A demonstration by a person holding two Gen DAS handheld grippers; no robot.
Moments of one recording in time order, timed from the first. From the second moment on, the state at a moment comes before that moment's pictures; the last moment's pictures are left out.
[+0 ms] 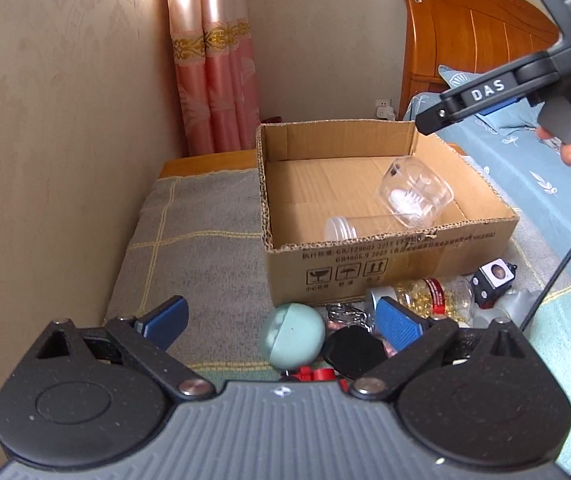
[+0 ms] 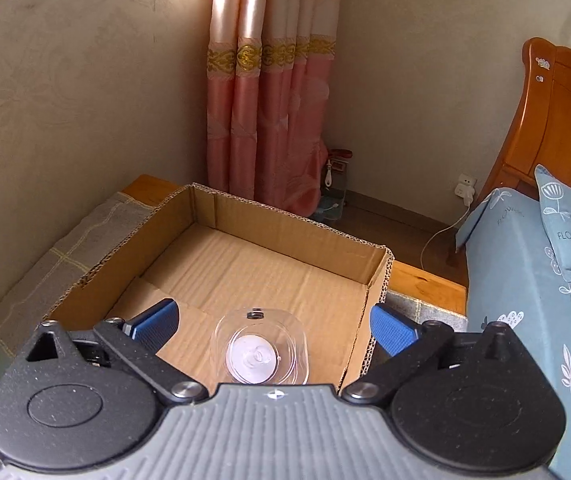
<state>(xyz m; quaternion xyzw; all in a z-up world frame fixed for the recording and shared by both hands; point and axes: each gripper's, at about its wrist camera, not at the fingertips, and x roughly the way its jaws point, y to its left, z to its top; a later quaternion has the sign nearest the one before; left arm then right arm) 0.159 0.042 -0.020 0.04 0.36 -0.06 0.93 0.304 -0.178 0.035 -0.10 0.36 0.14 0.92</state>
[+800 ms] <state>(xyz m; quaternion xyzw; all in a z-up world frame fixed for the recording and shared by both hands) 0.126 0.040 -0.061 0.02 0.39 -0.06 0.92 0.173 -0.192 -0.035 -0.04 0.39 0.08 0.92</state>
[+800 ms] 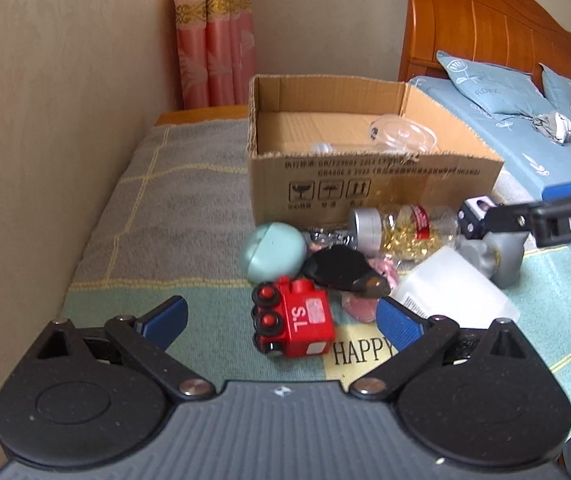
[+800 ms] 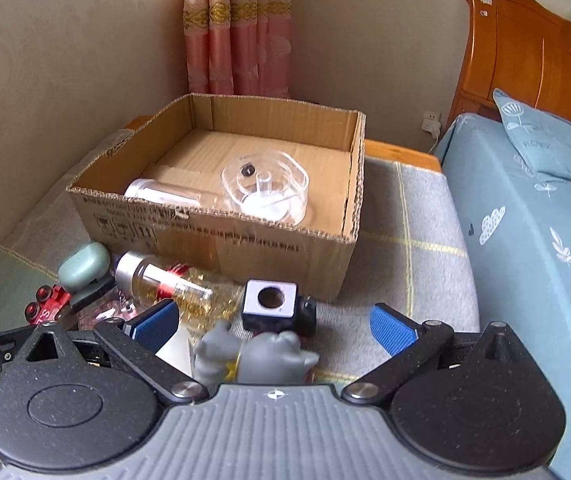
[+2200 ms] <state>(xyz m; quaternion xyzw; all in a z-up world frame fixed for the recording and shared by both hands) 0.149 0.044 -0.110 0.03 0.40 -0.03 0.92 0.150 -0.206 -0.082 -0.09 0.39 0.10 0.91</state>
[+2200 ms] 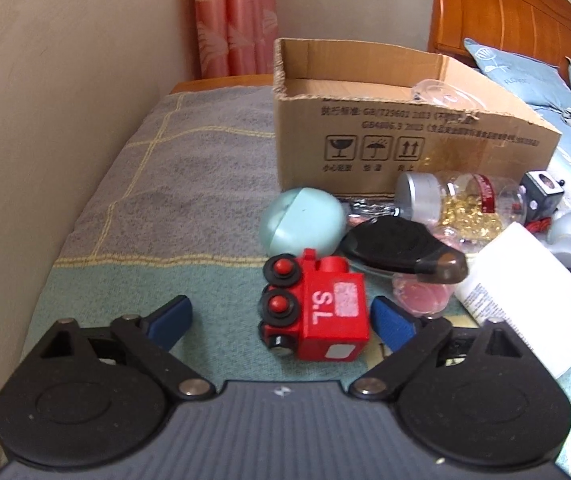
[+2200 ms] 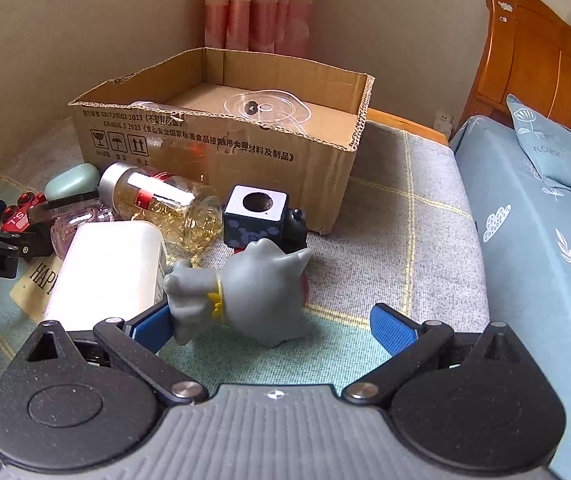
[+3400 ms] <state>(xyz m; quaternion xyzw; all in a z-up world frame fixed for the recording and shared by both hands) 0.126 0.037 -0.058 0.07 0.39 -0.10 0.91 0.144 -0.206 -0.044 -0.11 0.38 0.18 0.90</state>
